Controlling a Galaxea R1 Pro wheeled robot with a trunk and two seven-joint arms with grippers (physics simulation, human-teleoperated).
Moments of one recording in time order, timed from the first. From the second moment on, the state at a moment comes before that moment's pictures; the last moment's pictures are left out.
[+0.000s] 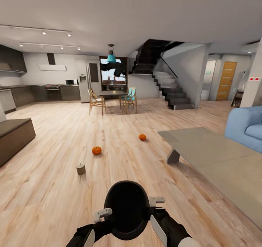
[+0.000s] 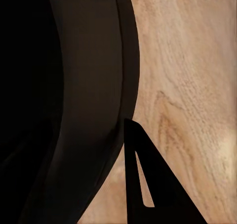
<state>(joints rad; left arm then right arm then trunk) -0.37 -0.16 0.16 -0.59 0.07 0.35 -0.09 -0.52 0.17 0.27 -0.50 -0.24 0.35 -0.23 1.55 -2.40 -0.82</state>
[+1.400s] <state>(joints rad) -0.37 -0.16 0.15 -0.59 0.09 0.35 -0.09 -0.52 0.17 0.26 -0.51 -0.23 0.36 -0.22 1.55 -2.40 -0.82</state>
